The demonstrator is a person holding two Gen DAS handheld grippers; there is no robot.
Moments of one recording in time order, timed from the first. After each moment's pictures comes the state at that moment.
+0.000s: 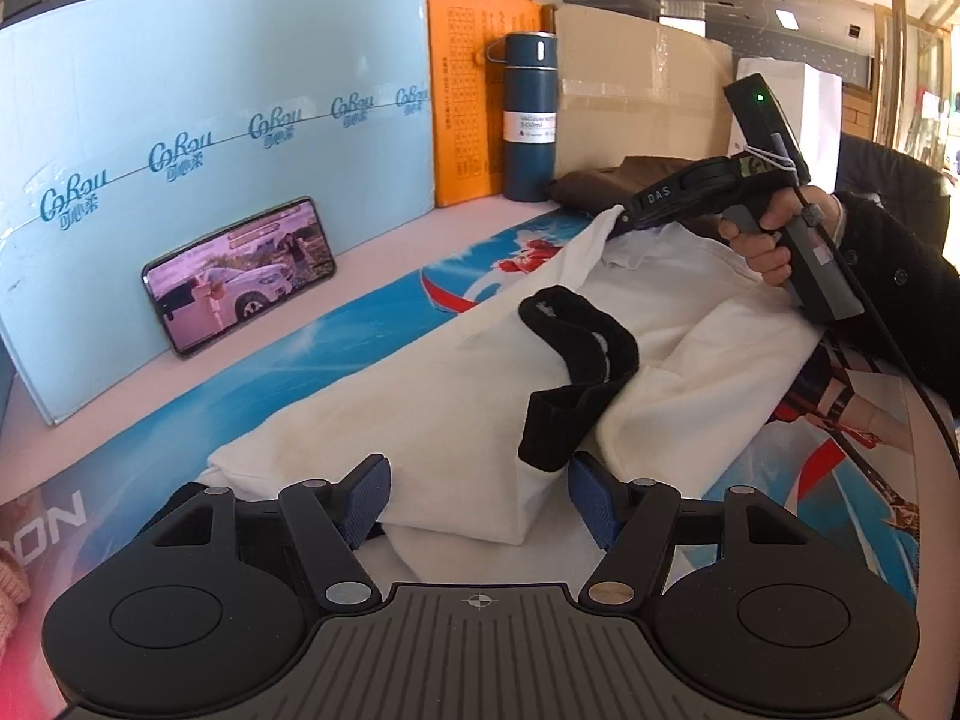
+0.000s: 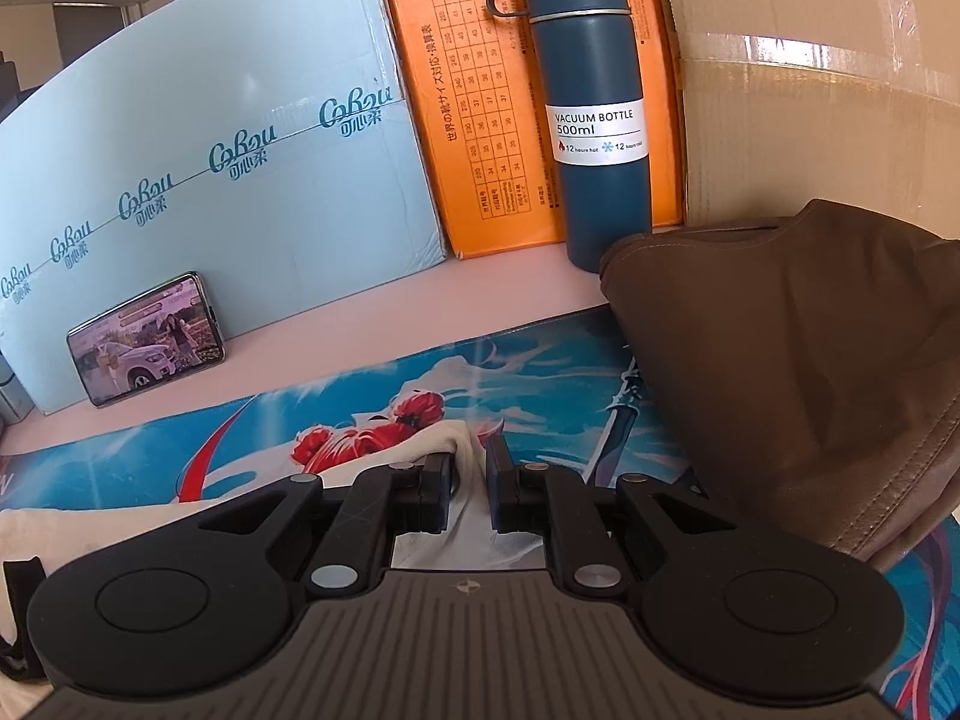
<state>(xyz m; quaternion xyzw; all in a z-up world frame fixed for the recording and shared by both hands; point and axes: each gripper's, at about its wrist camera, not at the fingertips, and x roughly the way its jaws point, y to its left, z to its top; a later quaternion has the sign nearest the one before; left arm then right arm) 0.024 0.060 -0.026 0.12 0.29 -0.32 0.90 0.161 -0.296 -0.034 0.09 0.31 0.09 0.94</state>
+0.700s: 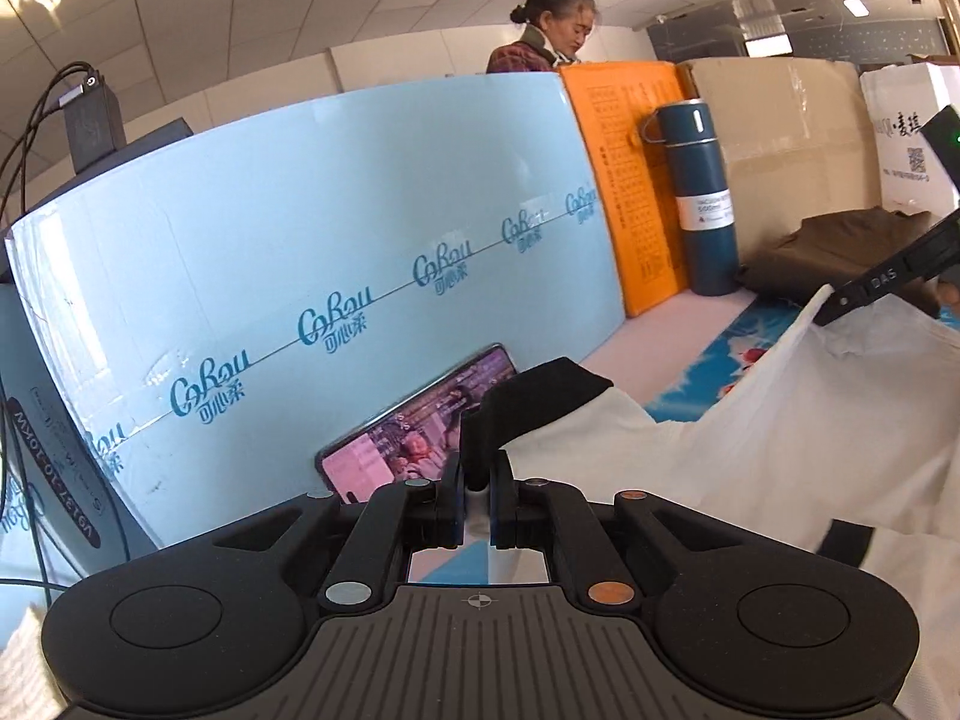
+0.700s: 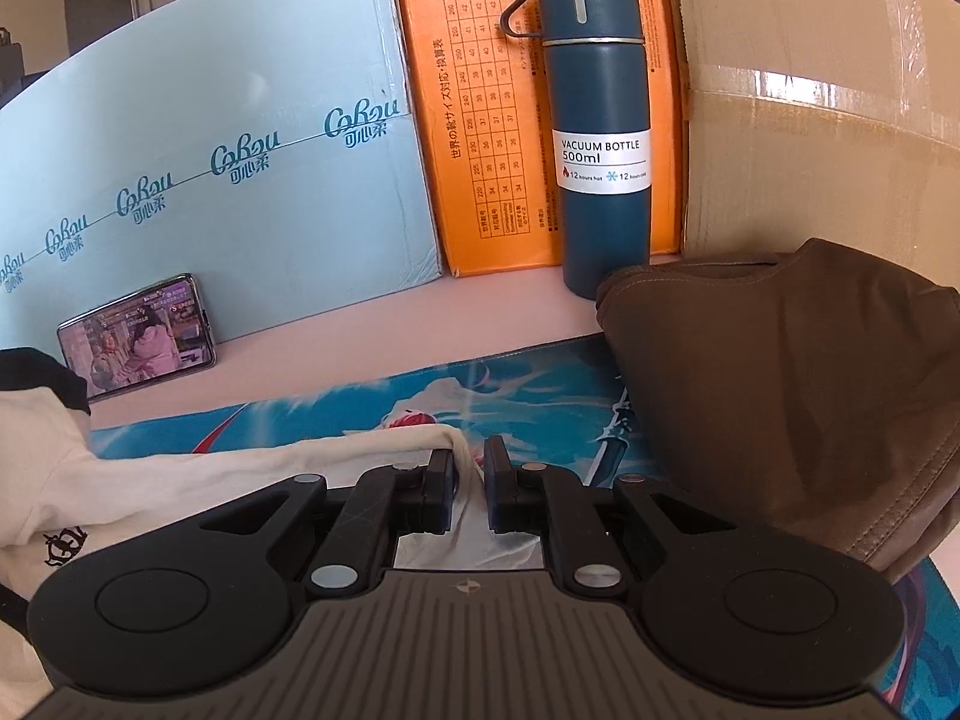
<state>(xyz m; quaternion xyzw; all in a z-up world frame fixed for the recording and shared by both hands) 0.116 0.061 0.000 0.20 0.18 -0.15 0.95 0.168 -0.290 -0.023 0.05 0.30 0.08 0.95</state>
